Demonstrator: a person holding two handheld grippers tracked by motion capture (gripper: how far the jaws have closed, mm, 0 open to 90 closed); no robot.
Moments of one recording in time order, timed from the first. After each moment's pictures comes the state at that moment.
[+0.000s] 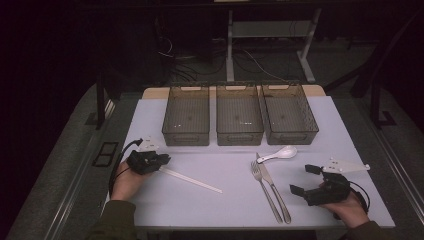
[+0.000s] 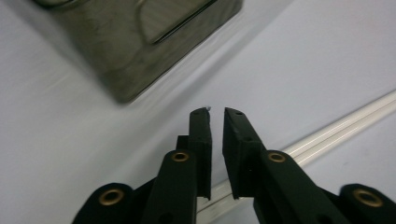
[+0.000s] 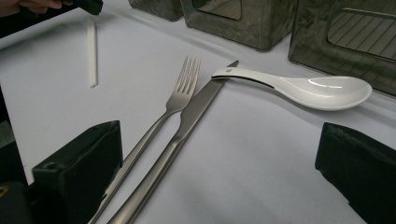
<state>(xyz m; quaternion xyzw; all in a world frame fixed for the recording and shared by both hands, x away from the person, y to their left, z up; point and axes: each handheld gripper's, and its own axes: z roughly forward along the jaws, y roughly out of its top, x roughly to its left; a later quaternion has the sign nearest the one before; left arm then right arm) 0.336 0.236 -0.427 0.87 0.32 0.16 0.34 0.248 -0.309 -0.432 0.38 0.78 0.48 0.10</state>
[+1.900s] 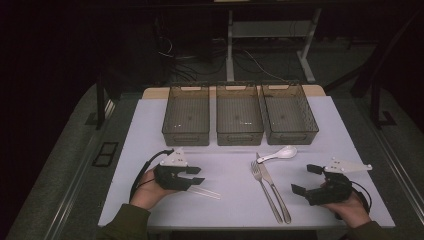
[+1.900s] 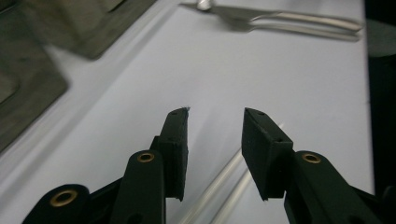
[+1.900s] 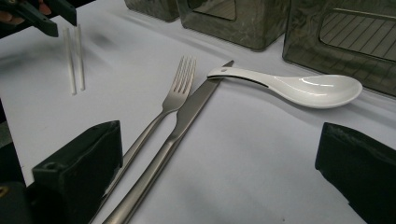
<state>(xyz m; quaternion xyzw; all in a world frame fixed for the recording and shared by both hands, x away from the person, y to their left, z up) 0.292 0.139 -0.408 0.89 0.17 0.03 0.43 0.248 -0.312 -0.431 0.39 0.78 0.48 0.10</state>
